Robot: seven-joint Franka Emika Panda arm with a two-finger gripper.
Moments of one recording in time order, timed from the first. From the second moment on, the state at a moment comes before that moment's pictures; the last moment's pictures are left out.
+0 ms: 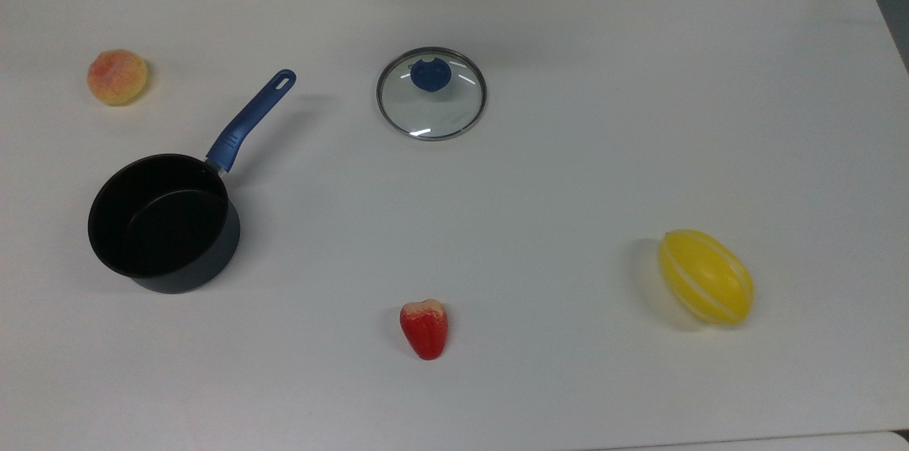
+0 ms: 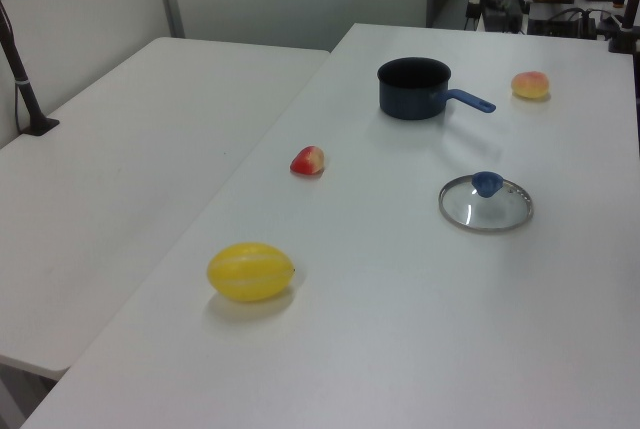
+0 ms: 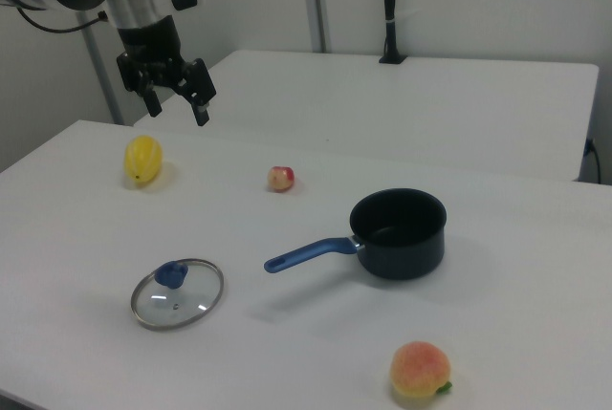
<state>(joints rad) 0.07 -0.01 -0.02 -1.58 0.03 1.69 -0.02</state>
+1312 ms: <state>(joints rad) 0.07 -0.01 -0.02 -1.59 0.03 1.68 -0.03</state>
